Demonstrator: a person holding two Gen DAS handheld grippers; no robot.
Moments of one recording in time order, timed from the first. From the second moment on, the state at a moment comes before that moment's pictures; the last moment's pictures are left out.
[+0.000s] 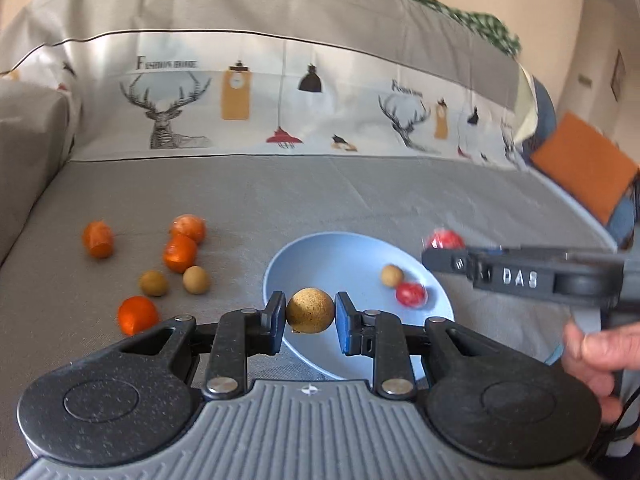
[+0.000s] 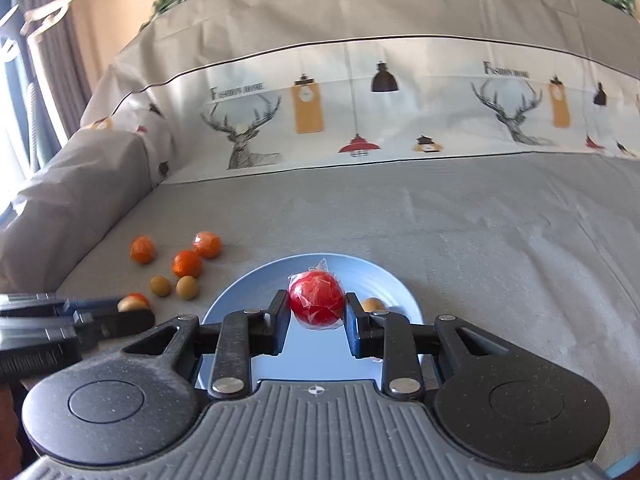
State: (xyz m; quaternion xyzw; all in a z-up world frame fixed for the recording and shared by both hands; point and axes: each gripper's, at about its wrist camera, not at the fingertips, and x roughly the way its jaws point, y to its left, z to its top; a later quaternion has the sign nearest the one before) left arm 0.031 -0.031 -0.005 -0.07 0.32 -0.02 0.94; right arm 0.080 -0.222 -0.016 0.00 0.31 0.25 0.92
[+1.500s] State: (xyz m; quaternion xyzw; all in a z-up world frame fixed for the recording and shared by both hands) left arm 0.057 -0.059 -0.048 -0.03 0.36 -0.07 0.93; right arm 0.095 -0.194 -0.037 -0.03 0.34 0.24 0.91
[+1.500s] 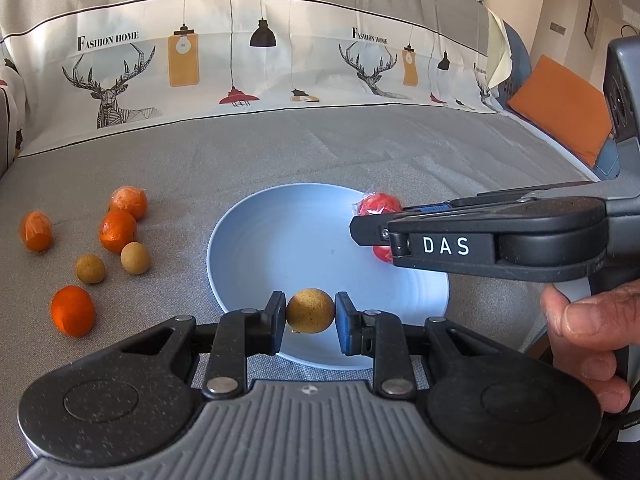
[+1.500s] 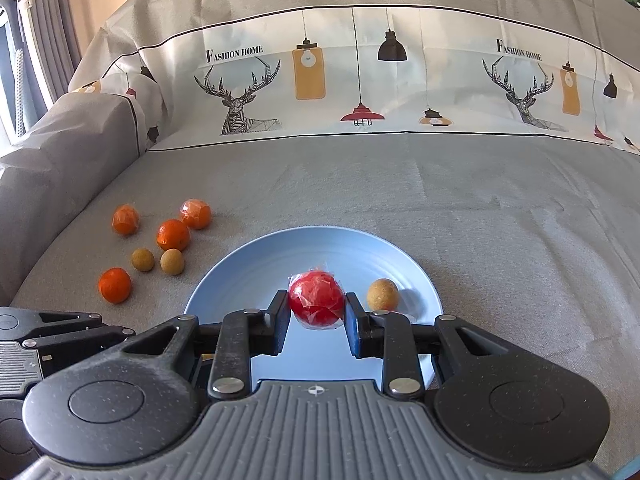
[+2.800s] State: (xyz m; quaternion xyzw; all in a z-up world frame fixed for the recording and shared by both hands) left arm 0.056 -0.055 -0.045 -0.05 0.36 -0.07 0.93; right arm 0.093 -0.188 -0.037 -0.04 0.34 0.24 0.91
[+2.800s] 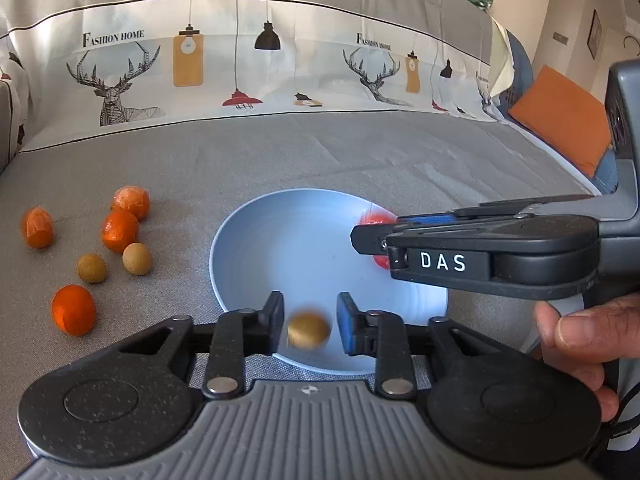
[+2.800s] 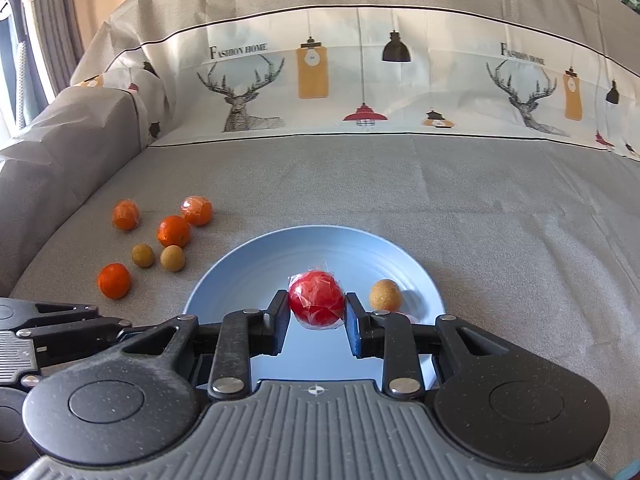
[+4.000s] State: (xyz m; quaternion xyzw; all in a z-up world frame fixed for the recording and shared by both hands) left arm 0.038 0.103 0.013 -0.14 0.30 0.08 0.94; right arm 0.089 -0.183 -0.025 -0.03 0.30 0.25 0.92
